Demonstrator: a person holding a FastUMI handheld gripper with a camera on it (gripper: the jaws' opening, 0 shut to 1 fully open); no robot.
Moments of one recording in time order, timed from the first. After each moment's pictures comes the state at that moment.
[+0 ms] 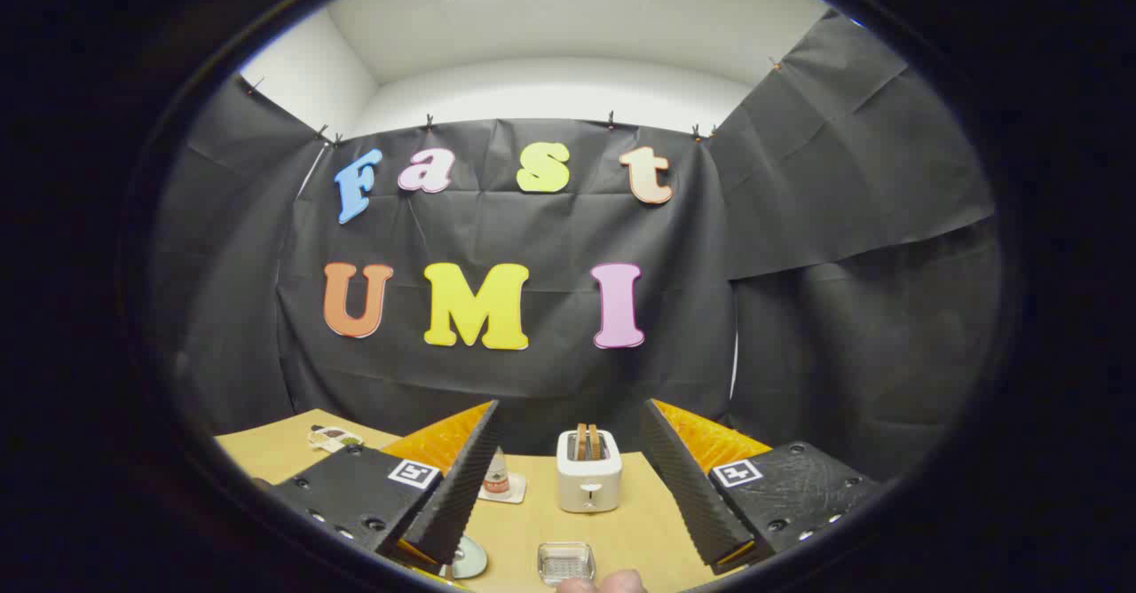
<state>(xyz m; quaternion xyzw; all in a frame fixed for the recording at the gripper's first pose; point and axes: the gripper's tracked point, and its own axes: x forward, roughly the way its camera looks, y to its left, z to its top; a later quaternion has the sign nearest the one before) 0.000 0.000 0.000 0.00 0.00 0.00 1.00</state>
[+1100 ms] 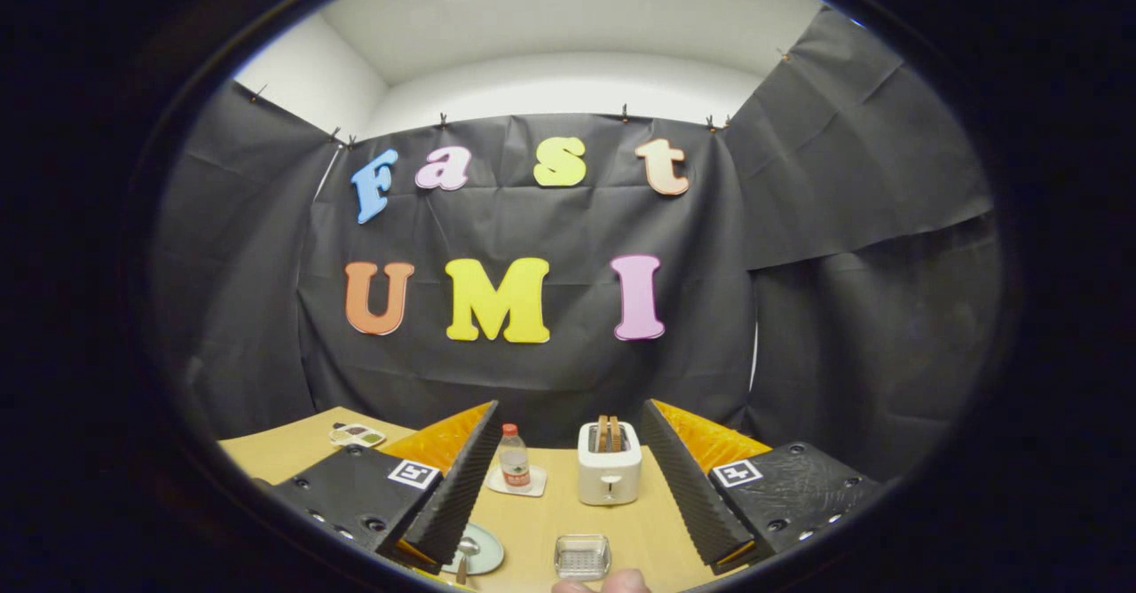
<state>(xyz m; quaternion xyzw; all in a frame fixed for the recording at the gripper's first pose) -0.009 0.018 -0.006 0.01 0.02 0.04 1.00</state>
